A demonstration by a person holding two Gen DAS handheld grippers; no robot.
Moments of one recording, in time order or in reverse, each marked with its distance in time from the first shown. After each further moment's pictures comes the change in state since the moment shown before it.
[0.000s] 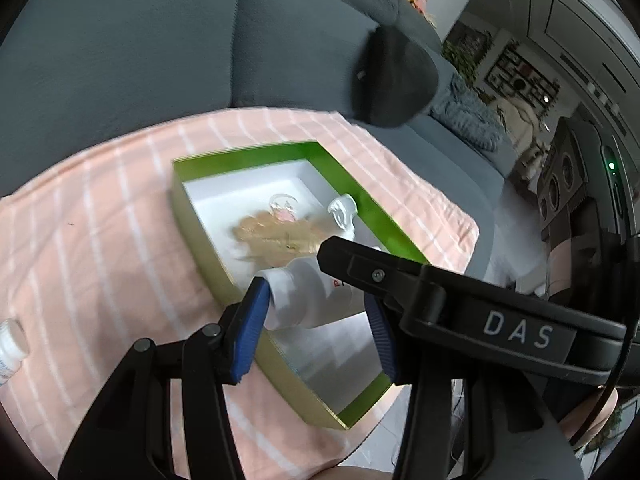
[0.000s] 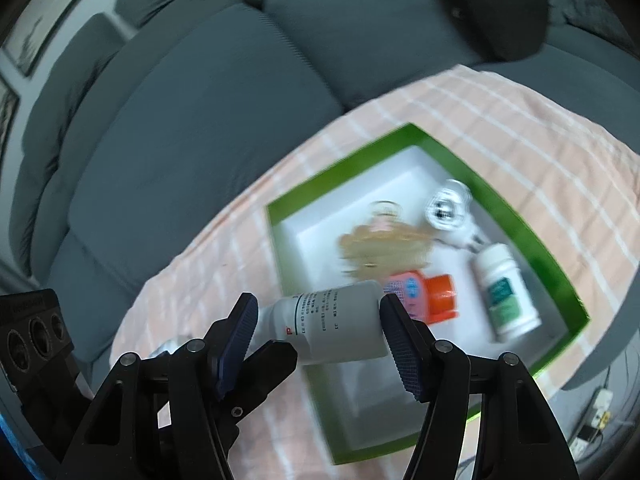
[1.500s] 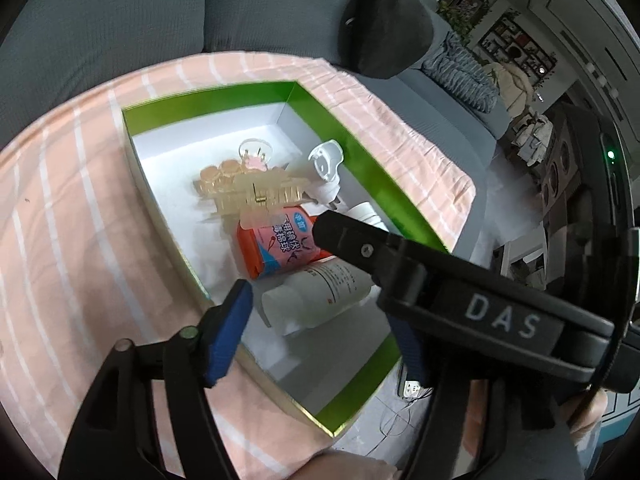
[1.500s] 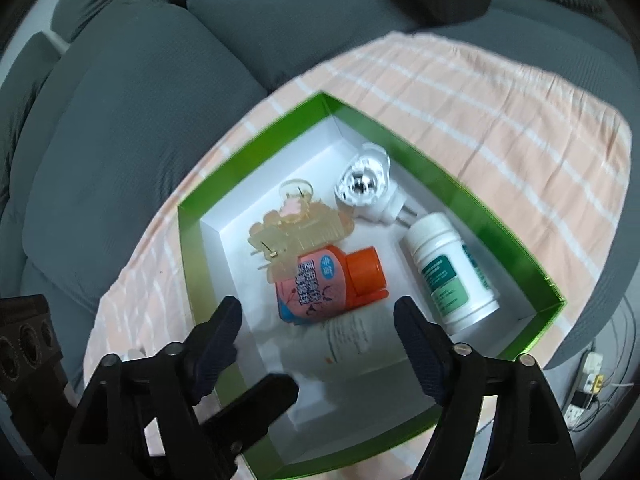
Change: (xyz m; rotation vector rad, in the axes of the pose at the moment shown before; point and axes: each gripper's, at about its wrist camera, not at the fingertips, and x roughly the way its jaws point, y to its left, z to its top) left arm 0.021 -0.003 -0.008 0.005 0.156 -0.060; right arm 0.016 -0.041 -0.005 0.103 0.029 -0.143
